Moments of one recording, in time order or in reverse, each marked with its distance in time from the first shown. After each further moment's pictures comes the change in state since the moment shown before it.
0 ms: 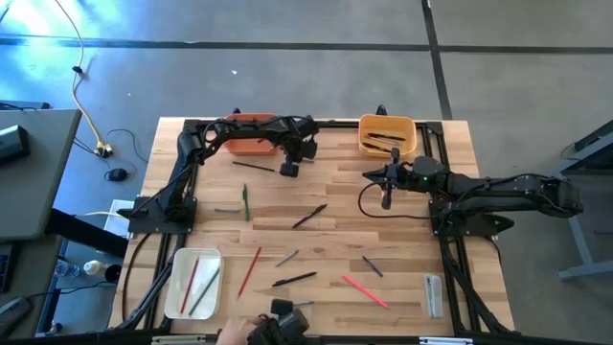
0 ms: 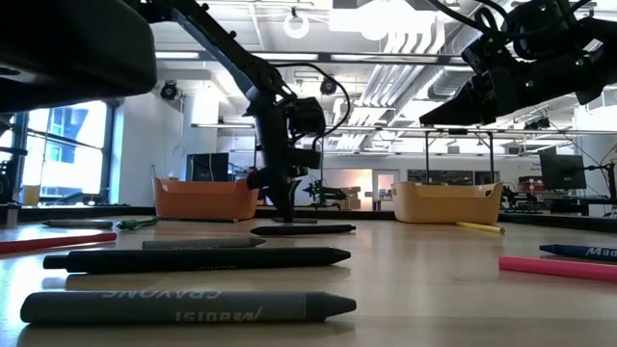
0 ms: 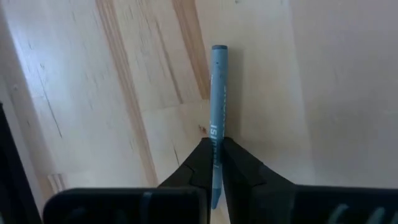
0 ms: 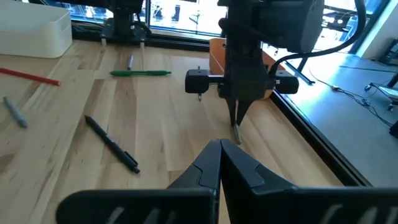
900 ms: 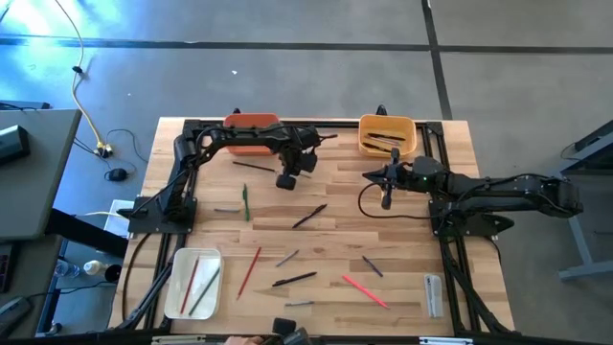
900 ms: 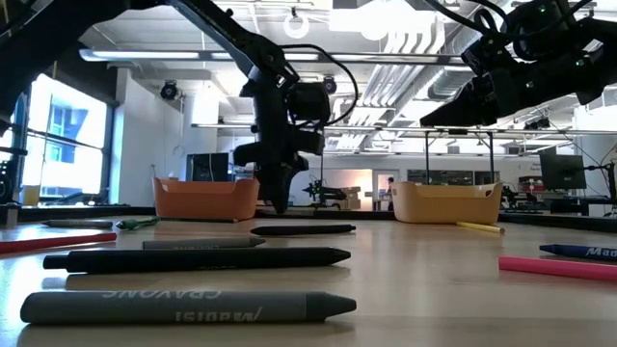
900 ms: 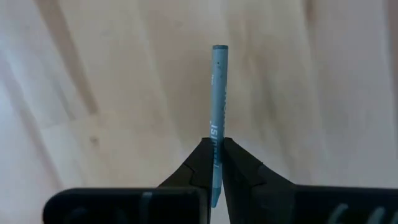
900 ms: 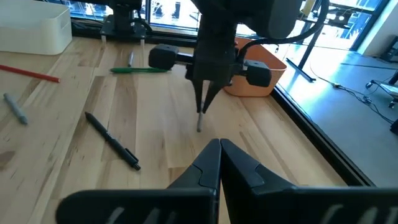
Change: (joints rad) left arm -0.087 -0.064 -0.004 -0.159 0.090 -0.062; right arm 0.000 0.000 0.000 -0.011 0.000 0.002
